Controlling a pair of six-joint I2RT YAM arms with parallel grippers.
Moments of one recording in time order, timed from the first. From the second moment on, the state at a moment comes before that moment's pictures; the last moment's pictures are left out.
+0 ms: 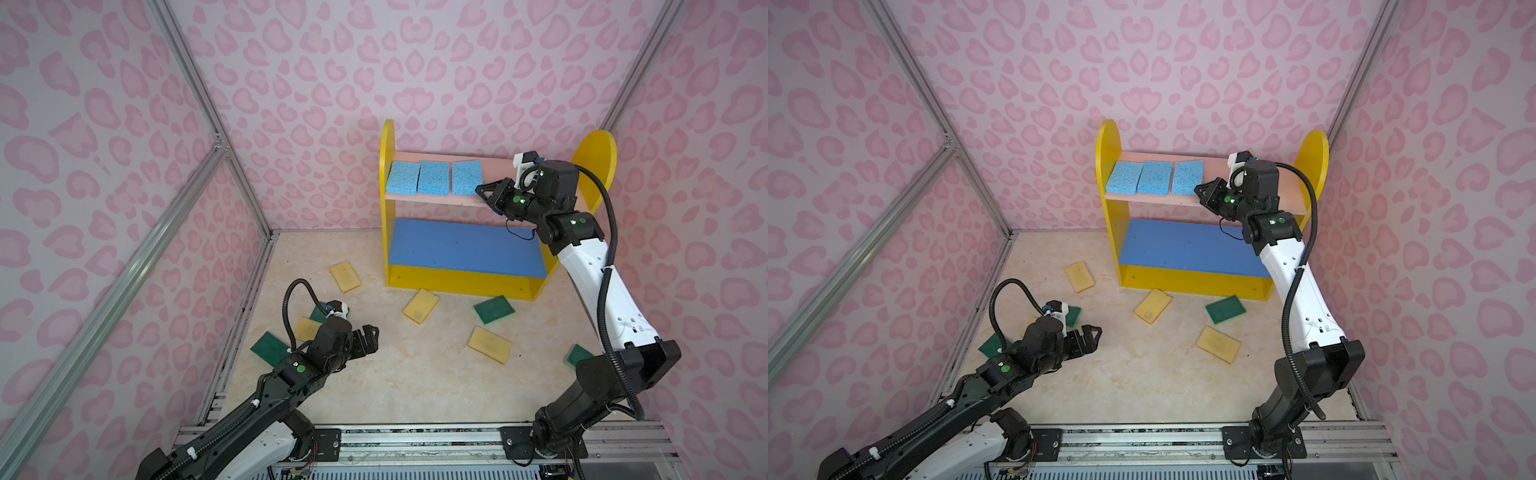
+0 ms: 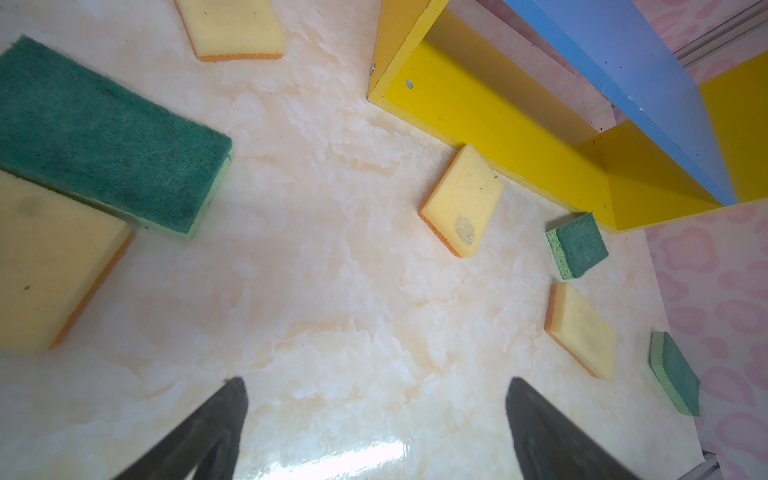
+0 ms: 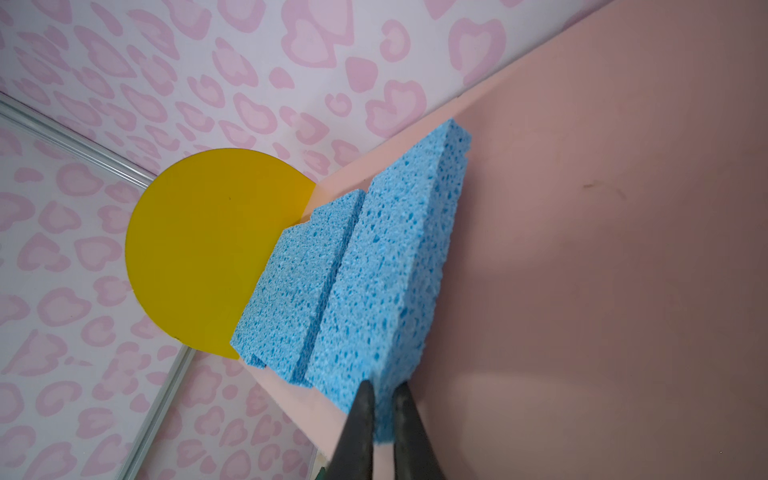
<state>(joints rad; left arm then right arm) -0.65 0.83 0.52 -0.38 -0.11 -0.78 0.19 1.65 1.91 -0.52 -0.42 0.74</state>
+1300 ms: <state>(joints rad) -0.65 0.83 0.53 -0.38 -0.12 -0.77 0.22 1.64 1.99 -0.66 -0.24 0.54</state>
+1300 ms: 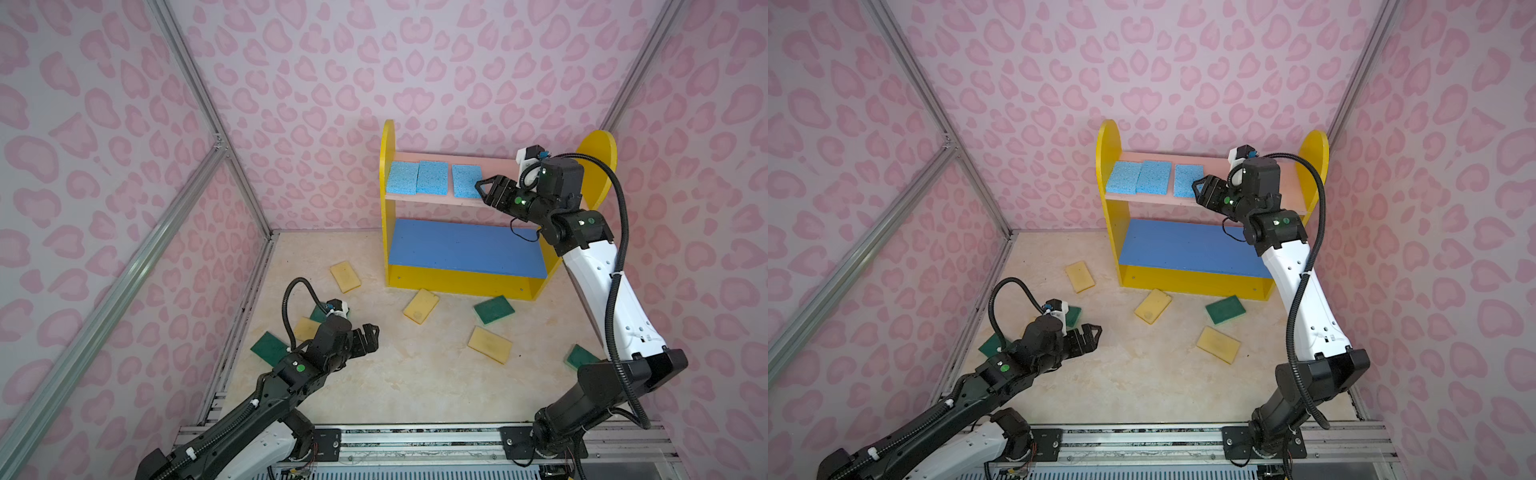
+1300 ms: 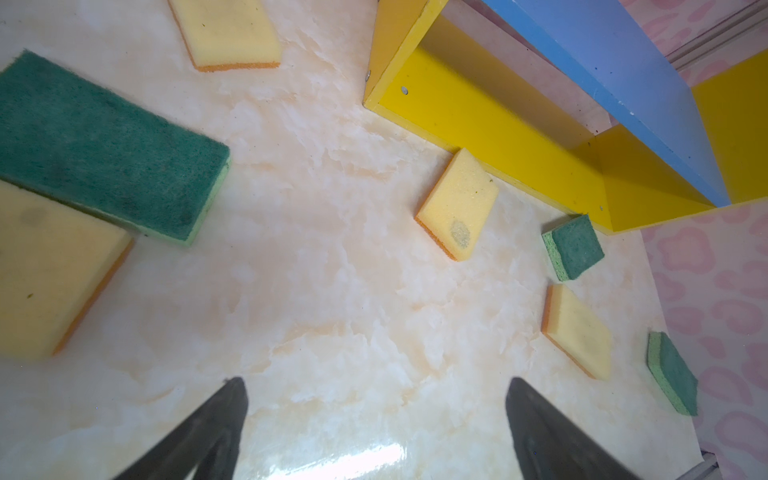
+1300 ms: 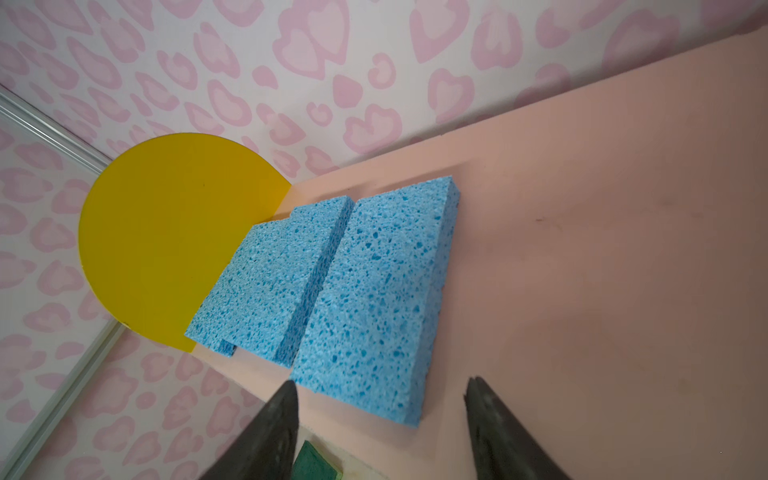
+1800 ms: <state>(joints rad) -0.65 0.83 0.53 -0.39 -0.12 -0.77 0.27 1.75 2.12 -0.67 -0.22 0.49</state>
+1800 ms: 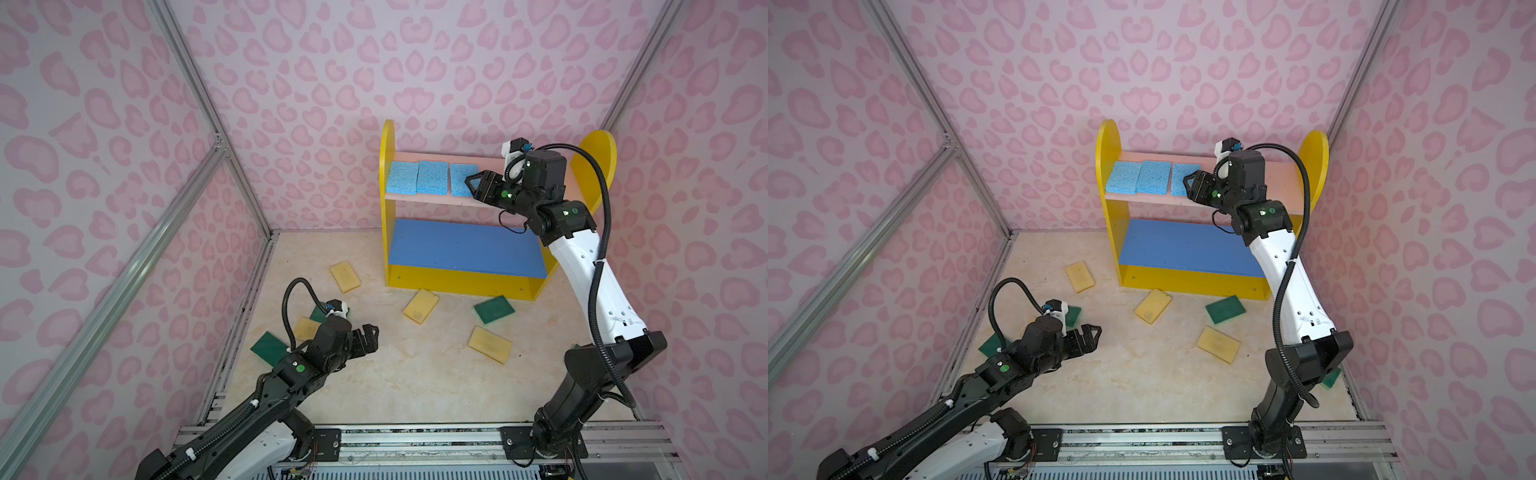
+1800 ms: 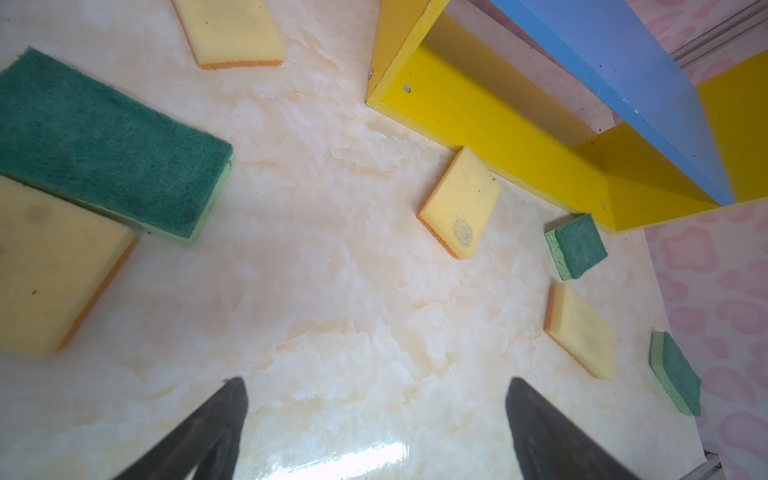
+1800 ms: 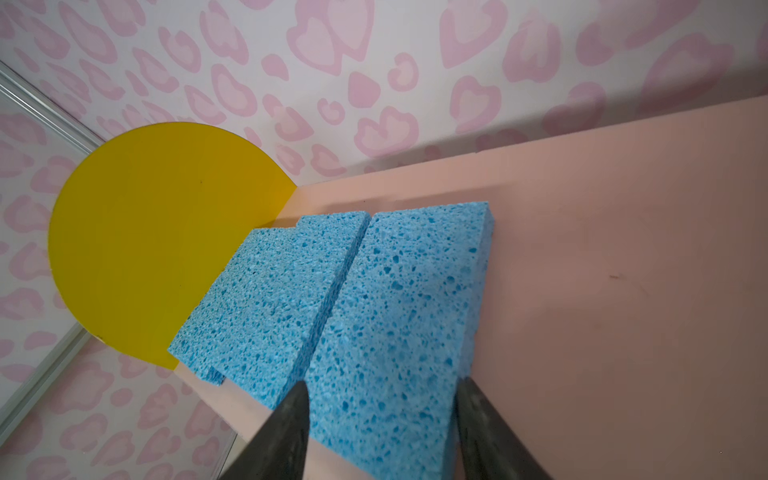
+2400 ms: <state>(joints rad) -0.65 0.82 0.52 -0.39 -0.12 -0.76 0.26 1.70 2.09 -0.67 -0.26 0.52</state>
